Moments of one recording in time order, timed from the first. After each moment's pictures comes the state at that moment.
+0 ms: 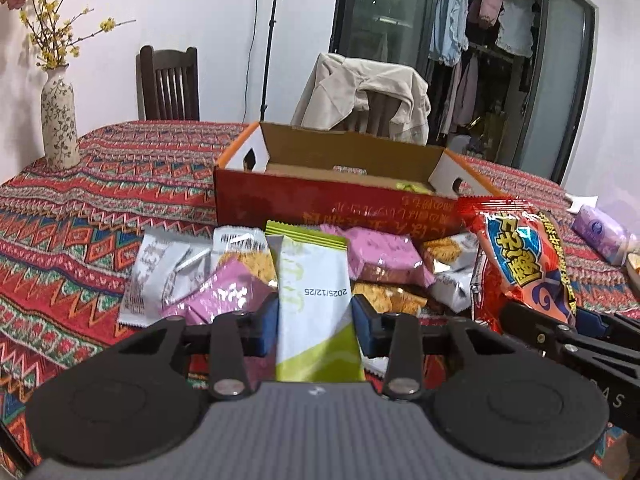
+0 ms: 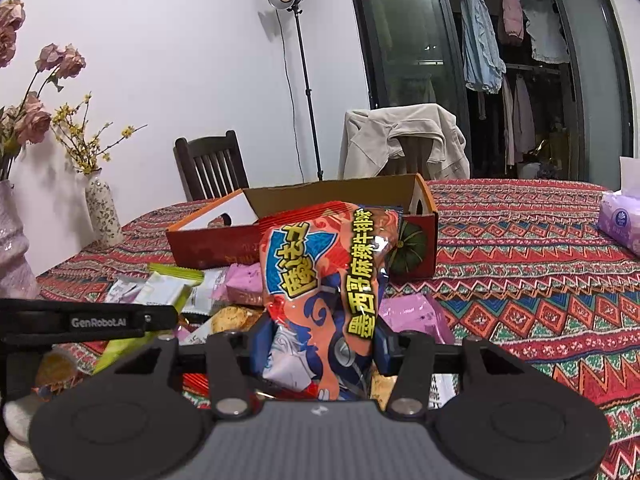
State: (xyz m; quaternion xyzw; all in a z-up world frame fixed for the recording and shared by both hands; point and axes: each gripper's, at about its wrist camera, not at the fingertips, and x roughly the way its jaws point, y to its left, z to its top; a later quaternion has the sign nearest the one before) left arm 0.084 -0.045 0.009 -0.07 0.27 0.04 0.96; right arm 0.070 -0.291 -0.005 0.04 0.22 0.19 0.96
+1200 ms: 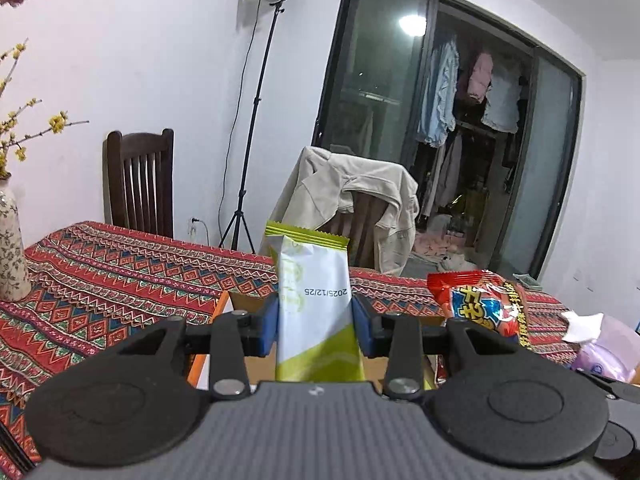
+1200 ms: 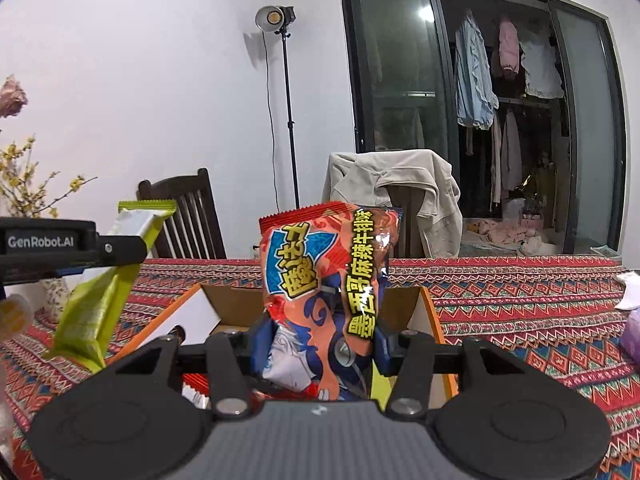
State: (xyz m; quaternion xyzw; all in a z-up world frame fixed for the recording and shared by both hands) left arm 0.232 -0.012 0.114 -0.09 0.17 0.02 0.98; right arm 0.238 -0.242 0.076 0.02 0.19 0.15 0.97
